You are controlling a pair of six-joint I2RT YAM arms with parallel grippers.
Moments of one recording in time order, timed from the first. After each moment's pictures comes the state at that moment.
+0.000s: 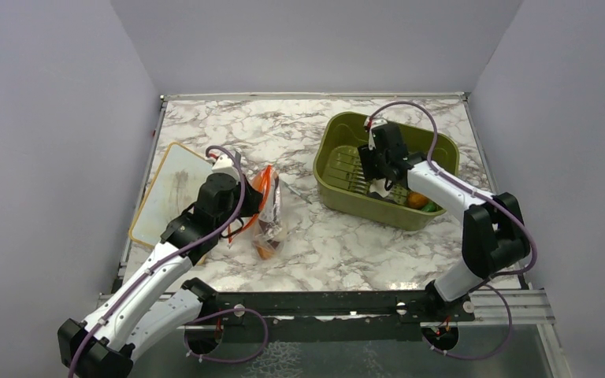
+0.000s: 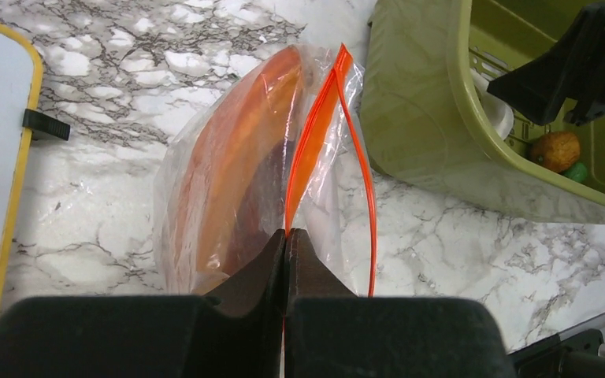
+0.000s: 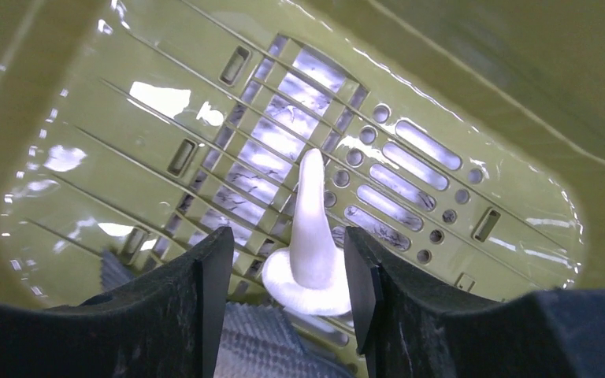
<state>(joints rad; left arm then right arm) -0.57 0.79 0.70 -0.39 -0.14 -0.58 0.41 1.59 1.11 -0.33 0.20 0.06</state>
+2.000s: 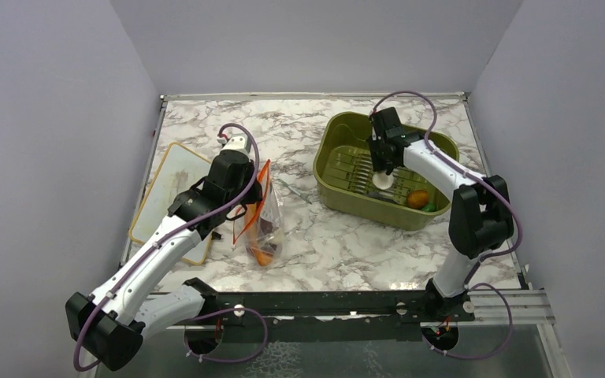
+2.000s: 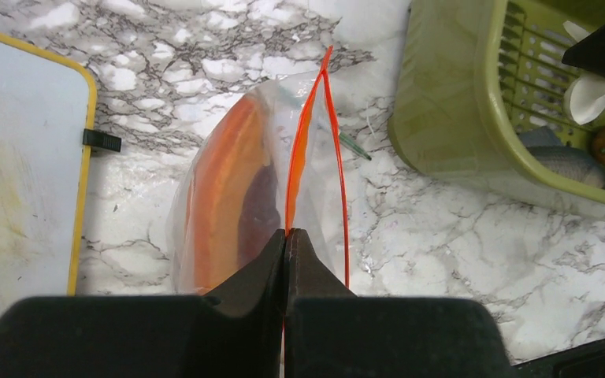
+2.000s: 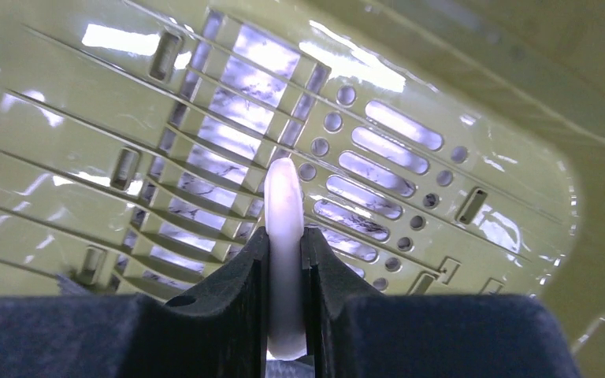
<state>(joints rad) -0.57 1.01 0.95 -0.60 -0.19 -0.49 0.36 1.77 1.32 -0.56 0.21 0.12</state>
